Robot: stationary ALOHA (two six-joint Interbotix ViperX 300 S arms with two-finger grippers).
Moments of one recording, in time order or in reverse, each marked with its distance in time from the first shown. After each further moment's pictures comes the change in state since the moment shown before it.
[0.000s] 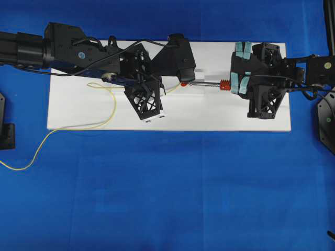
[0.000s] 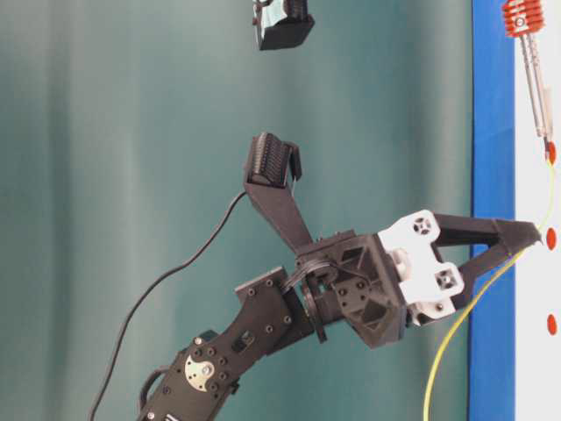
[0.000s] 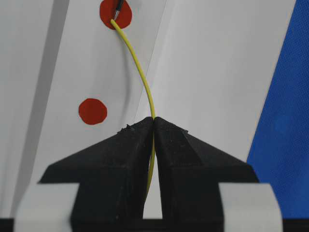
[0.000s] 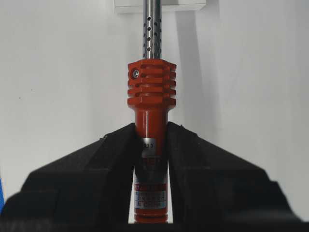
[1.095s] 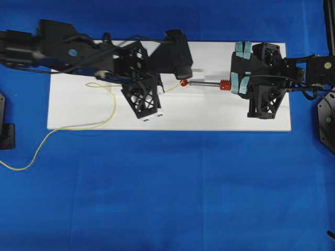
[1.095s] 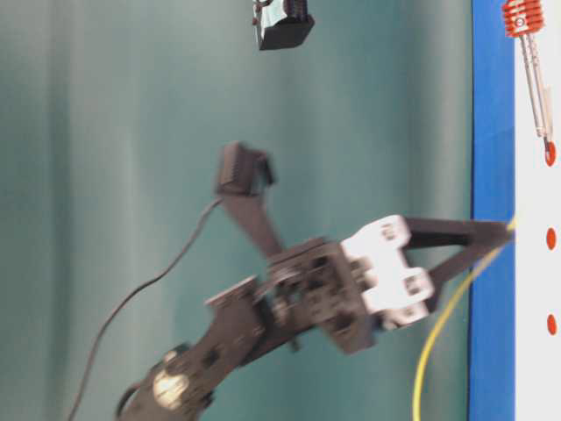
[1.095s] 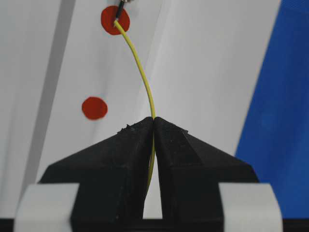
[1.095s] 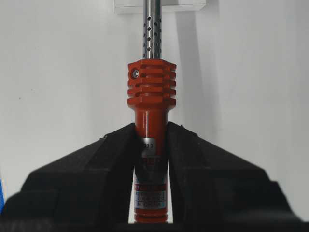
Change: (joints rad) left arm -0.006 -0.080 0.026 0.000 -0.002 0.000; right arm 0.000 0.000 0.000 0.000 -0.002 0.000
